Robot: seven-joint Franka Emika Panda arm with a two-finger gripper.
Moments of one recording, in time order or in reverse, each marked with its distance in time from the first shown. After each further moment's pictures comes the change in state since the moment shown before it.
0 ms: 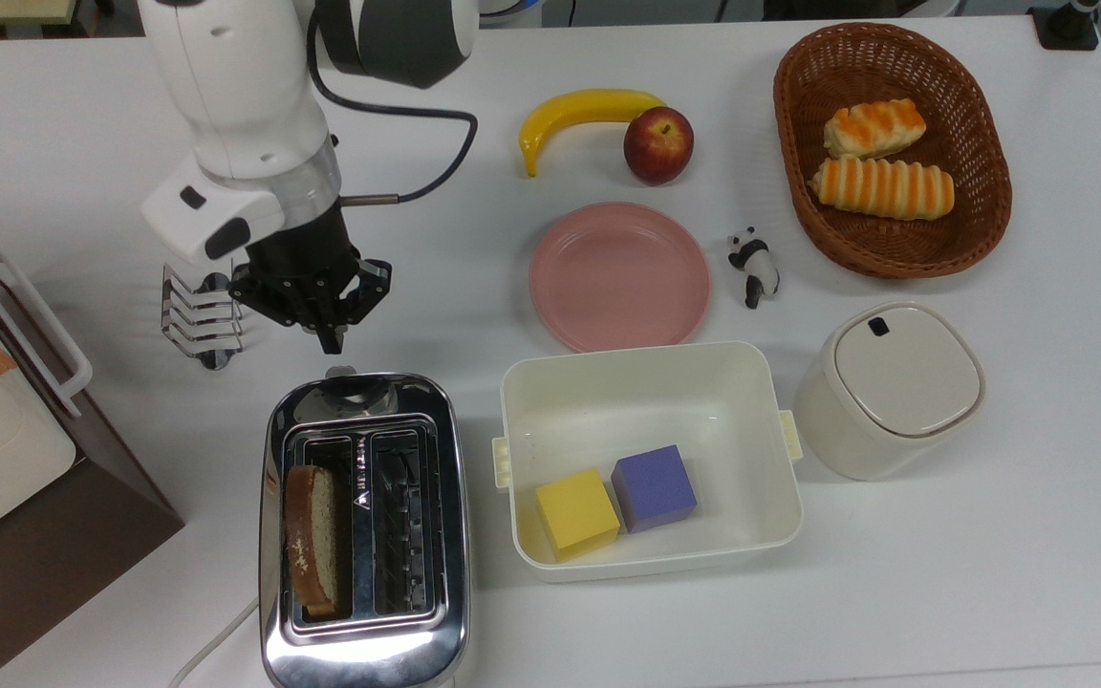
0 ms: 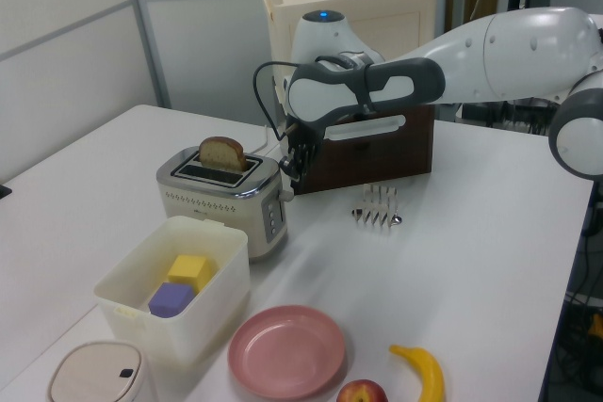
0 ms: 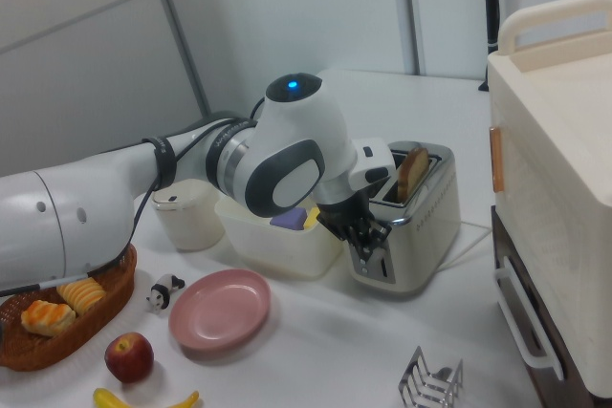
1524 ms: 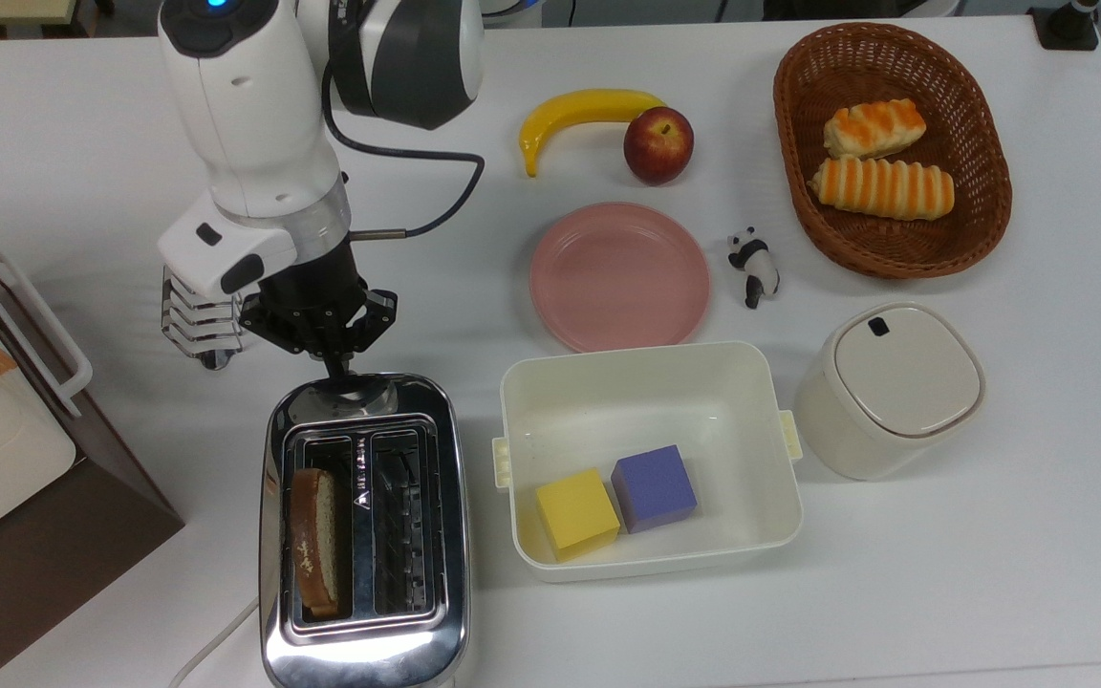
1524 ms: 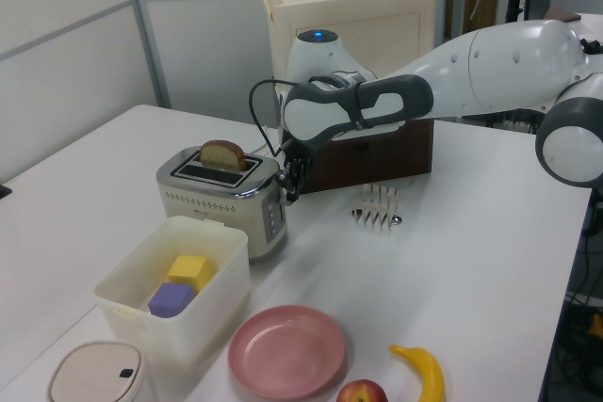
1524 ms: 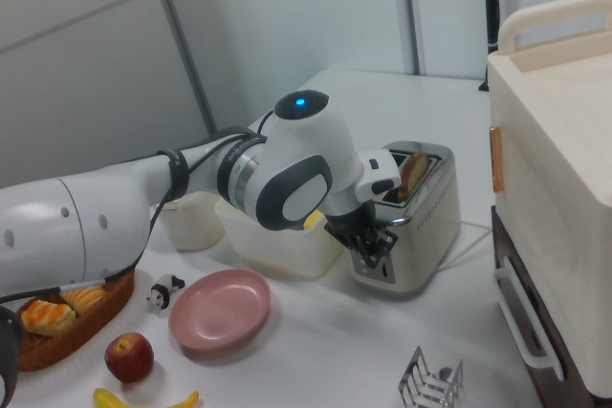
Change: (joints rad) arm 0.005 0.052 0.001 0.002 0.000 0.062 0.001
